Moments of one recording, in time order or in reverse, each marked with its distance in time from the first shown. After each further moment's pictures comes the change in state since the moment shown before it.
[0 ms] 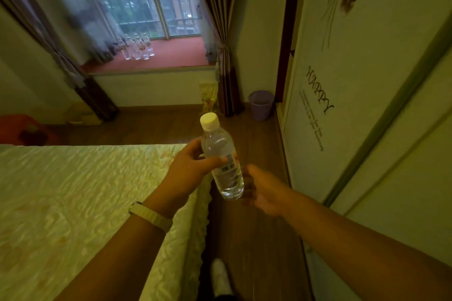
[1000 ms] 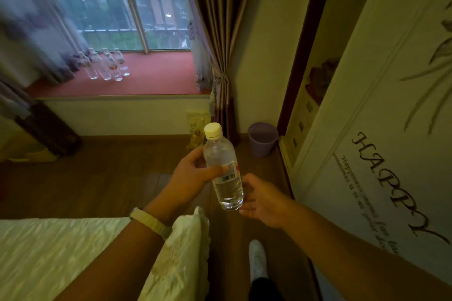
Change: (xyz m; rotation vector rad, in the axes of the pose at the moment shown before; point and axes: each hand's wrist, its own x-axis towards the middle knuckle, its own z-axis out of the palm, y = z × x) left_hand 0.482 0.014 -0.129 -0.042 -0.108 -0.049; right_hand 0.380 -0.279 0.034 0.000 0.071 0.053
